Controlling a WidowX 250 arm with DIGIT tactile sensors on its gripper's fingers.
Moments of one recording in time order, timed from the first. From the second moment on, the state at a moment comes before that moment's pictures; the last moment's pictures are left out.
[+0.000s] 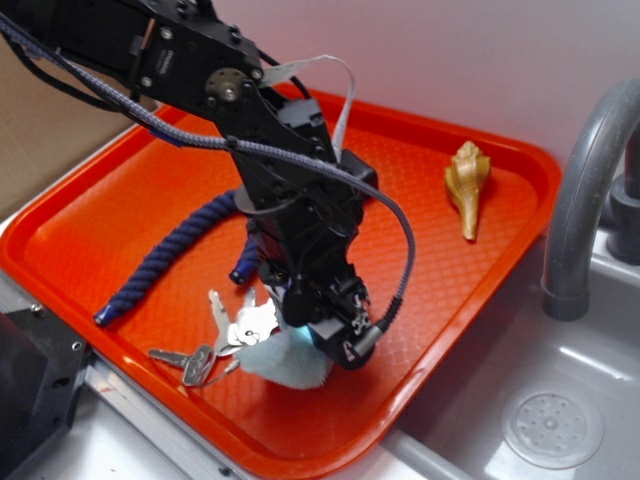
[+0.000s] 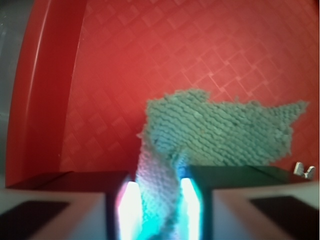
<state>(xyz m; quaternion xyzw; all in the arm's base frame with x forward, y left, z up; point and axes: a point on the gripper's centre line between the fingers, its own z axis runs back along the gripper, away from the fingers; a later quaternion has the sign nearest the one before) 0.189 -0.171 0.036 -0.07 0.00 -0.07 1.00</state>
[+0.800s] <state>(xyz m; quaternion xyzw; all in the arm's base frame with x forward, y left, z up) 0.233 -0.005 0.215 -0.04 -0.08 -0.02 1.00</state>
